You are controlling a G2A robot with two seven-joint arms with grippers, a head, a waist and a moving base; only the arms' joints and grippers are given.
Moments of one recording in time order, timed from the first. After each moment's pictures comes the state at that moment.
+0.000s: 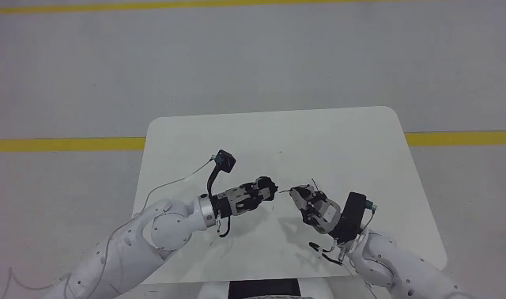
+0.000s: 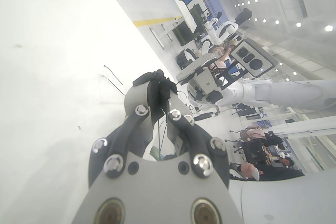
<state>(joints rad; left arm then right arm) 1.31 -0.83 -0.76 -1.88 0.14 -0.34 -0.24 -1.62 -0.75 0.85 -1.86 -0.96 -0.33 -0.63</state>
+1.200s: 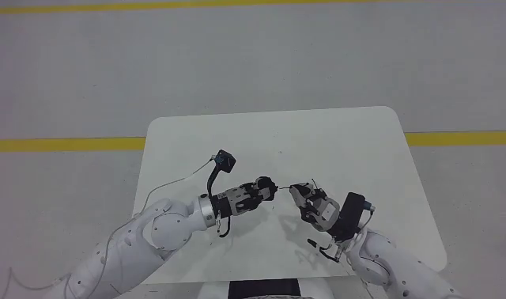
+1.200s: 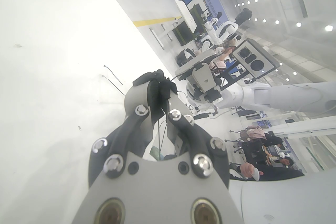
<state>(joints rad) 1.31 -0.83 -0.76 -1.88 0.14 -0.34 -0.24 -1.66 -0.82 0.92 -1.85 -1.04 -0.33 -0.62</state>
